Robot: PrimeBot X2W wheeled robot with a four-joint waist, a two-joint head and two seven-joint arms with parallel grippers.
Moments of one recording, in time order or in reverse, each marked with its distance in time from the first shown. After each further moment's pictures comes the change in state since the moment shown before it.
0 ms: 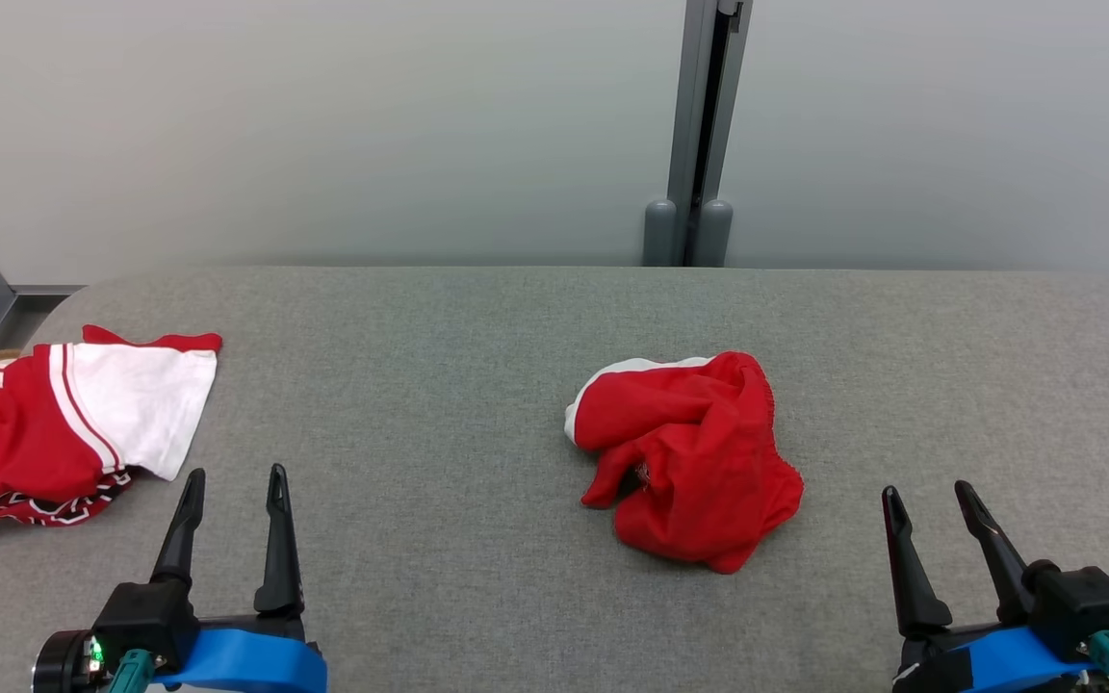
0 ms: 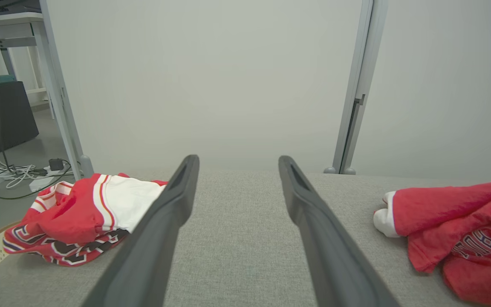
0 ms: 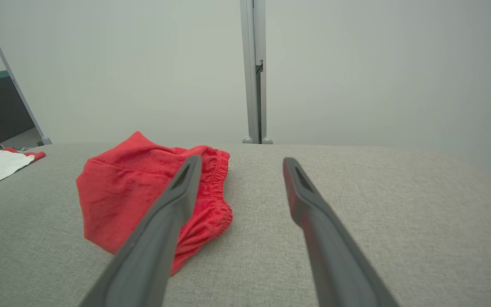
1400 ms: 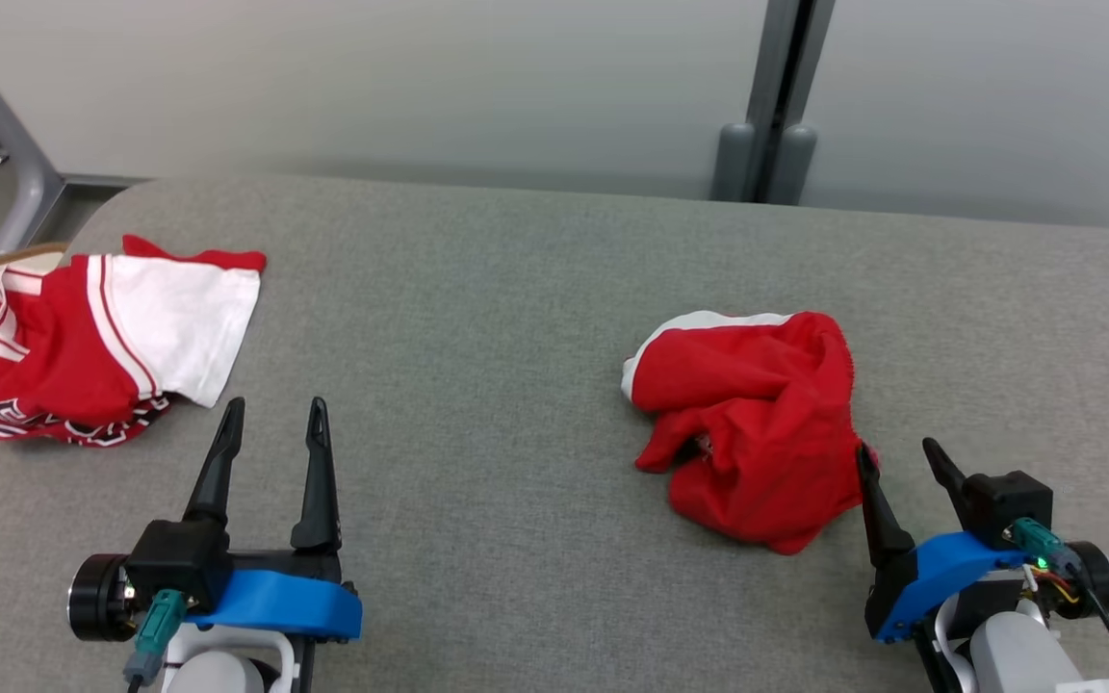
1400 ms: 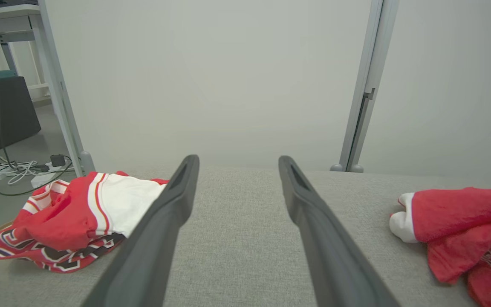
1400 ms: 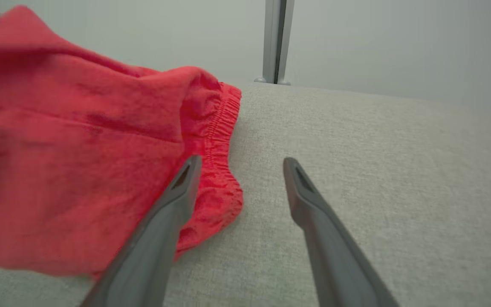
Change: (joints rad) left arm -0.098 -0.071 0.020 0.015 0.074 -0.069 0.000; right arm -0.315 -0.004 -0.039 0.469 -0.122 0.000 -0.028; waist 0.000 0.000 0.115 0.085
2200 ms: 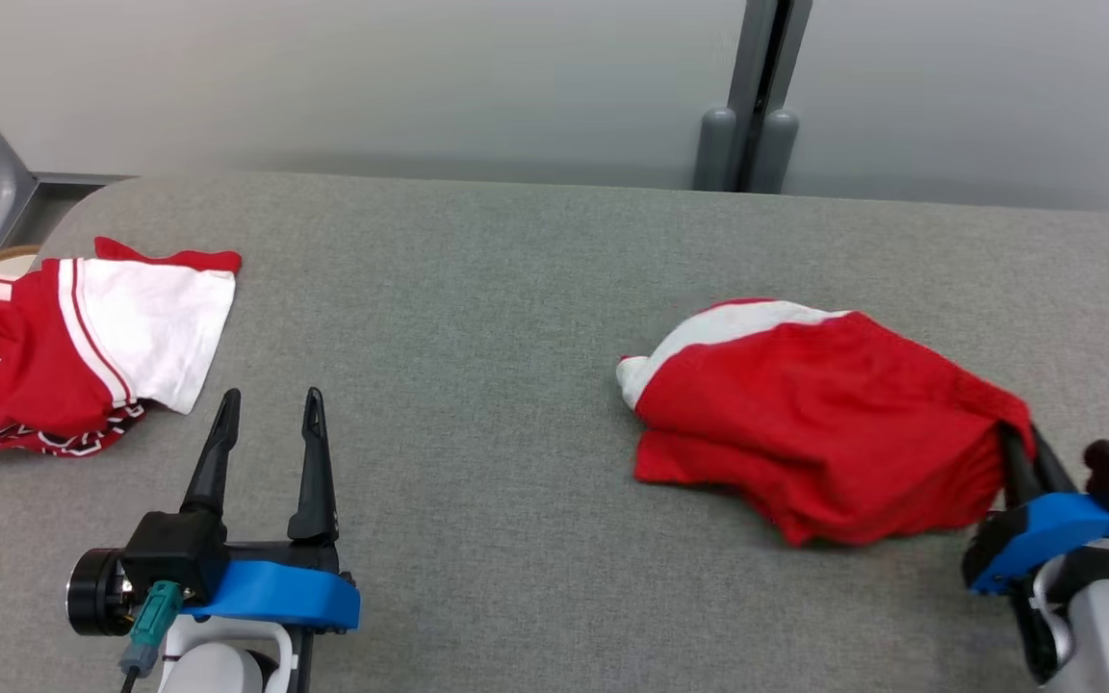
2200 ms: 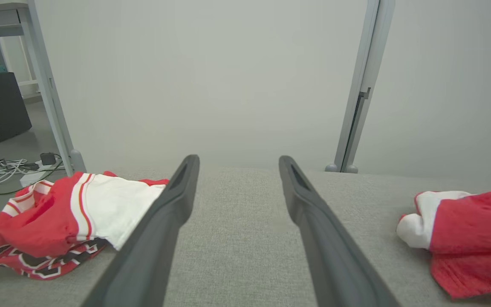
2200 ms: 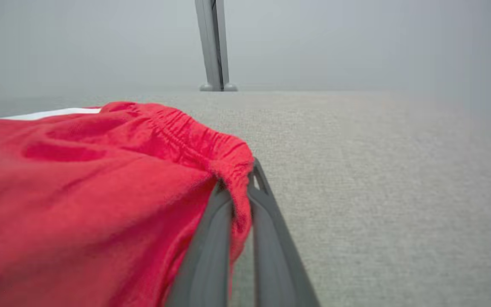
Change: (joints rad) left arm -0.024 -0.032 0.038 0.019 0.025 -0.024 0.000; right arm -0.102 -0.074 -0.114 0.143 0.052 0.000 -0.037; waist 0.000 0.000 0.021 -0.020
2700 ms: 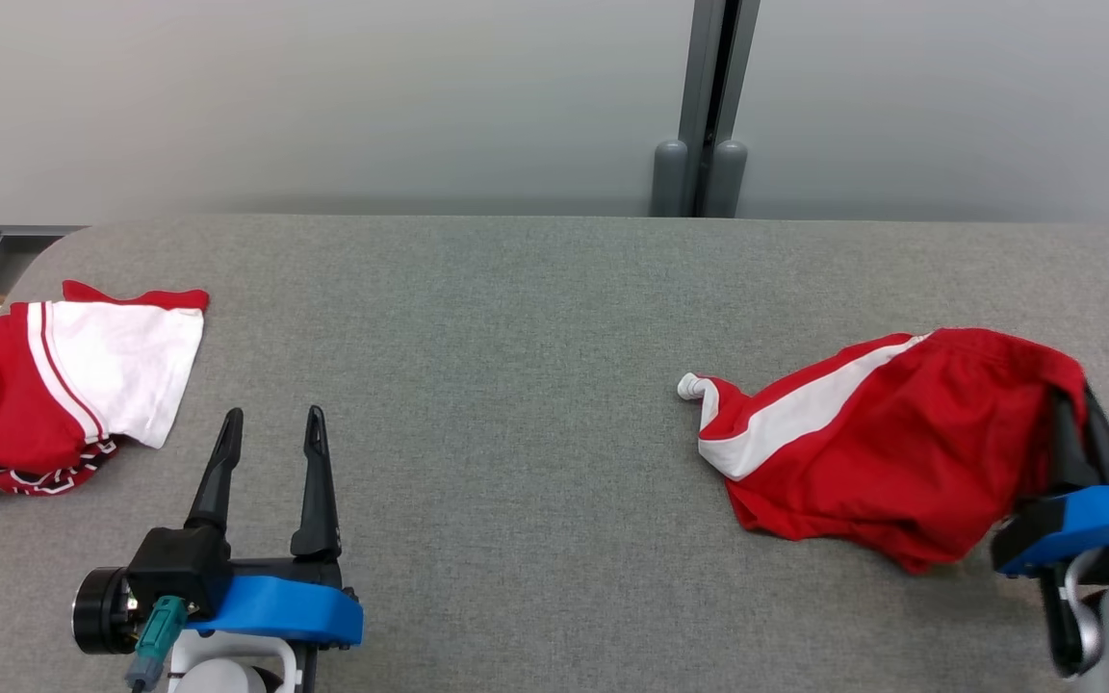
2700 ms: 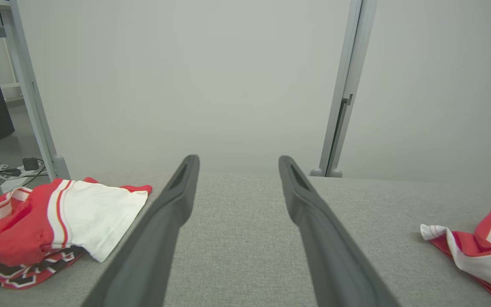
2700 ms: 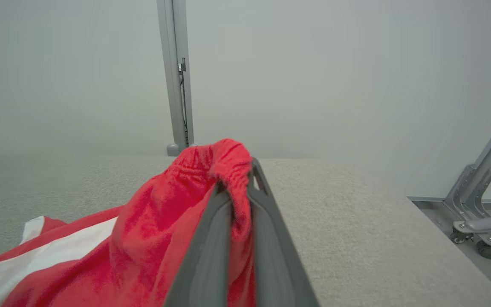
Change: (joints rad) left arm 0.029 -0.015 0.016 0.004 0.008 -0.002 0.000; right arm 0.094 -0.026 -0.069 -0.275 -0.035 0.000 0.005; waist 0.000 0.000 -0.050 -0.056
